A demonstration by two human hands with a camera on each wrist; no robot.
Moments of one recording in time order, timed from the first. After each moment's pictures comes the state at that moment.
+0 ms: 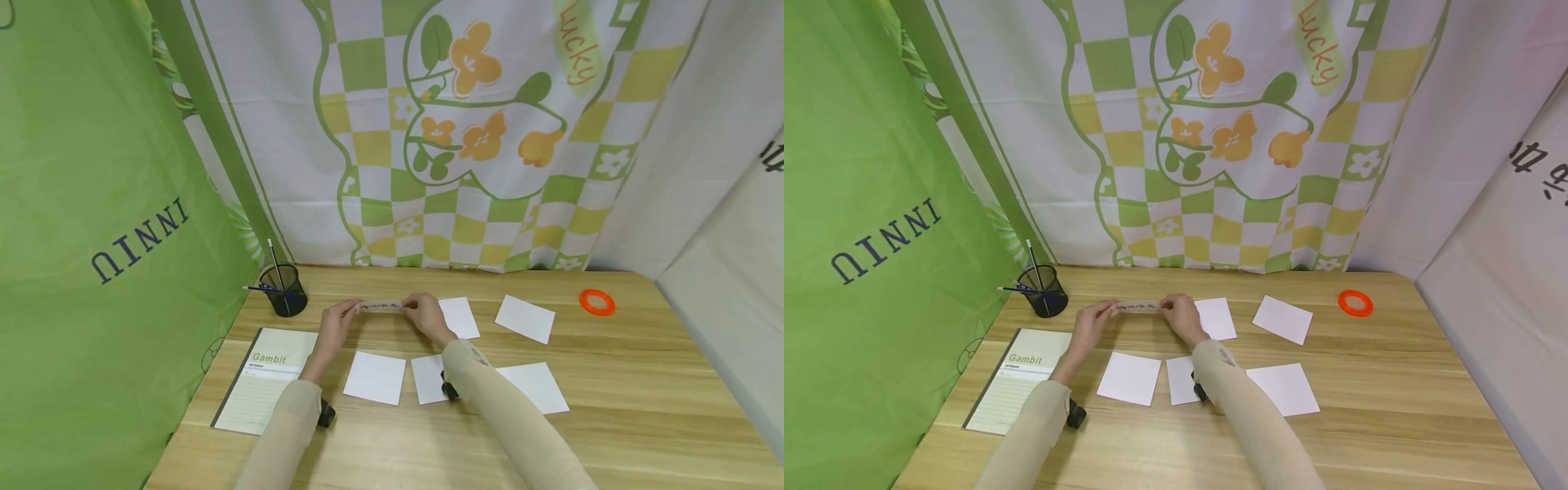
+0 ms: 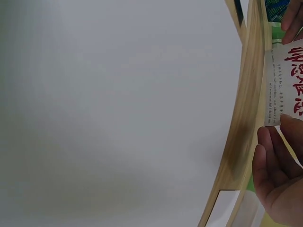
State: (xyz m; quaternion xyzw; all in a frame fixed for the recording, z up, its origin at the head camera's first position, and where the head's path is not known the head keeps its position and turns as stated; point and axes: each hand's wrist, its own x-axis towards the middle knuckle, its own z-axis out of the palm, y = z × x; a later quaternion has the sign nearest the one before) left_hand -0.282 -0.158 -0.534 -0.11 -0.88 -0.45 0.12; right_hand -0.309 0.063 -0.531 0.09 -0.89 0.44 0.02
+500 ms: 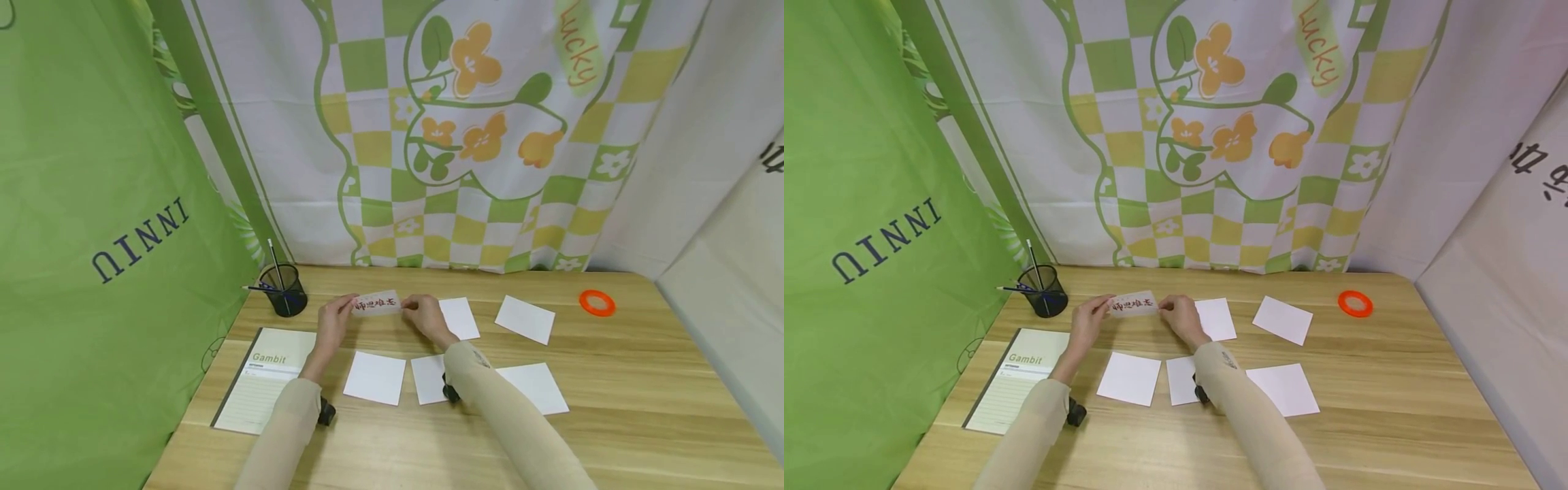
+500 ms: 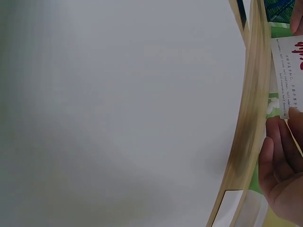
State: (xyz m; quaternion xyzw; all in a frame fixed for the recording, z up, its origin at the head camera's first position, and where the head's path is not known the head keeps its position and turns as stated) left_hand -0.285 -0.157 -0.532 -0.09 -0.85 -0.47 0.21; right_hand -0.309 0.065 -0.536 0.11 -0.88 0.46 0.03
